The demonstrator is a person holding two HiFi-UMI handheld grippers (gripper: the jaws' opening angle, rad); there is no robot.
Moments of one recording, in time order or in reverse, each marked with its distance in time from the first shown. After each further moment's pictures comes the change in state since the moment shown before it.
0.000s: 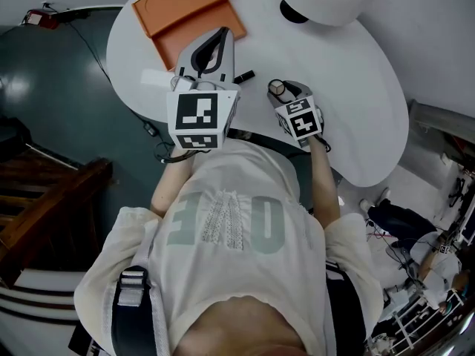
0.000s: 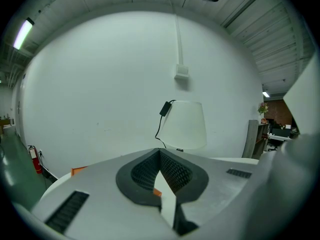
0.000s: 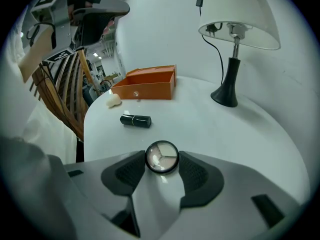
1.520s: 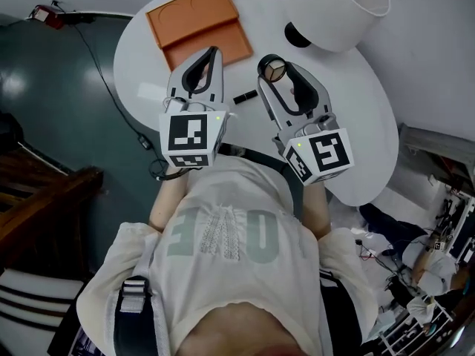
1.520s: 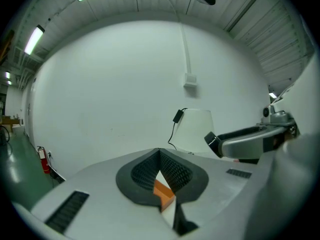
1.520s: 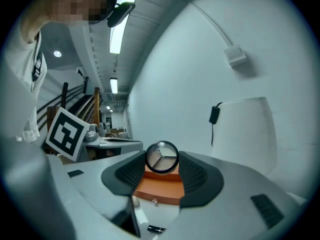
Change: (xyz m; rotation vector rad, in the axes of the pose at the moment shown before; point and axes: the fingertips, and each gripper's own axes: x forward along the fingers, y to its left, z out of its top) left arm -0.031 0.043 0.007 -0.015 -0.062 0.085; right arm -0.174 0.053 0.226 0.004 -0.764 0.014
